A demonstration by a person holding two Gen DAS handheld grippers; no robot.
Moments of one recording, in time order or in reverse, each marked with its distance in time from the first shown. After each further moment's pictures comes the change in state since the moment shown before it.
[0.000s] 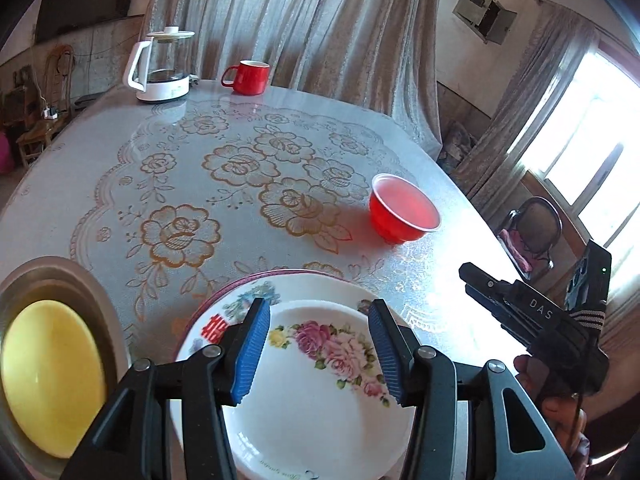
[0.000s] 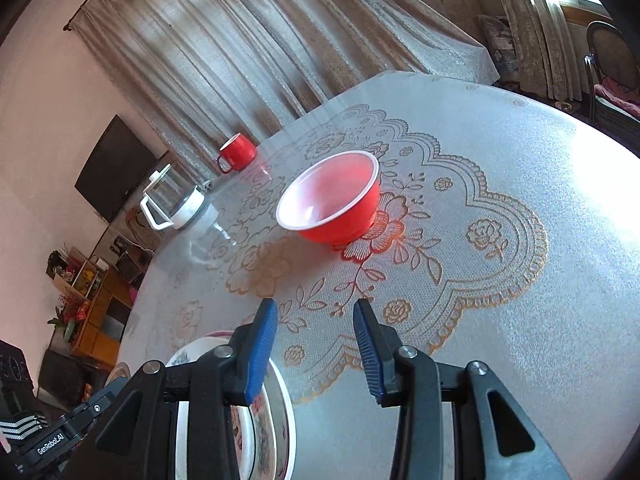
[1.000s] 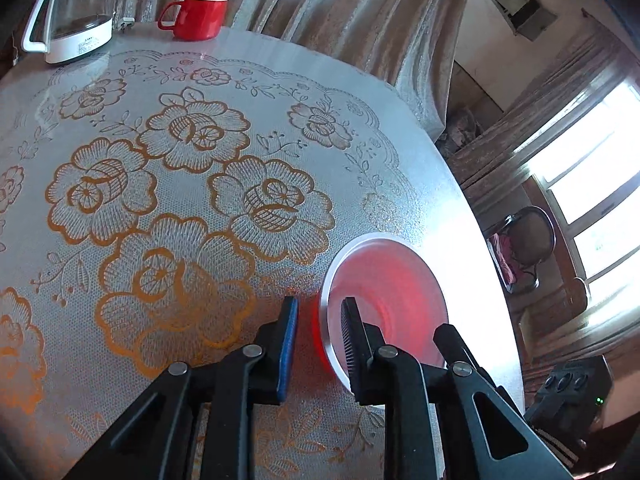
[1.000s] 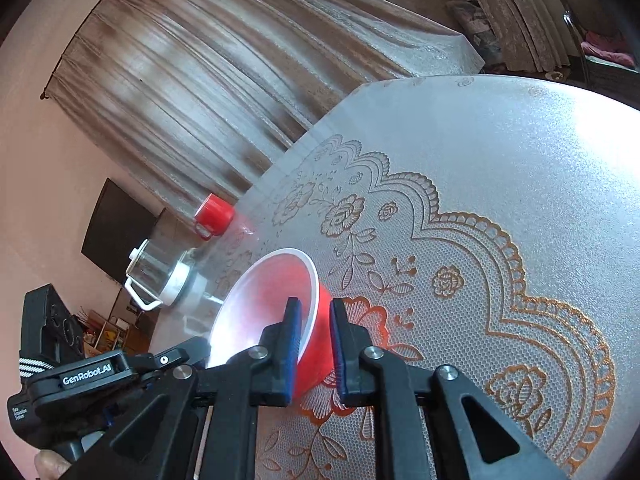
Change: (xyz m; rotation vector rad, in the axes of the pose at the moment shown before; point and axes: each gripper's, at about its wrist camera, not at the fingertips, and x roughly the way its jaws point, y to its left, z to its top) left arm 0.186 -0.046 0.117 -0.134 0.173 -0.062; right arm 0.087 -0.062 0.074 0.143 -0.097 0.078
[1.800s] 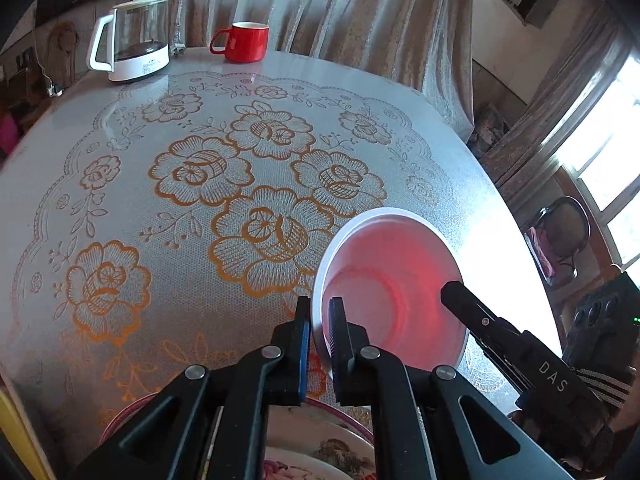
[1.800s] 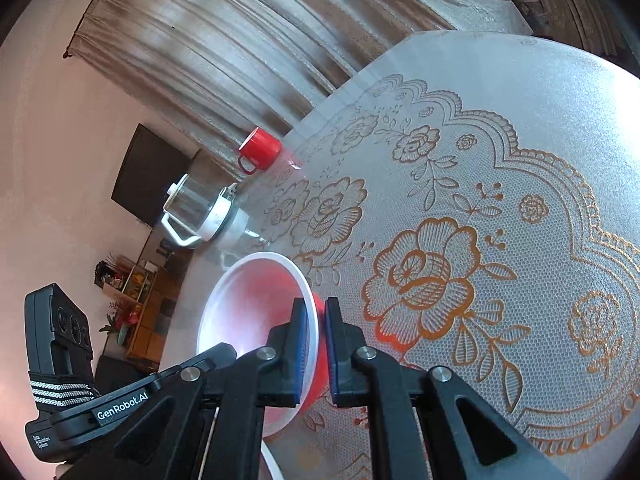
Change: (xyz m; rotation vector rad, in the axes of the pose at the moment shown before) left arm -0.079 0.023 -0.059 0.070 -0.085 0.180; right arm 0.001 0.037 -0.025 -0.063 0.202 0.125
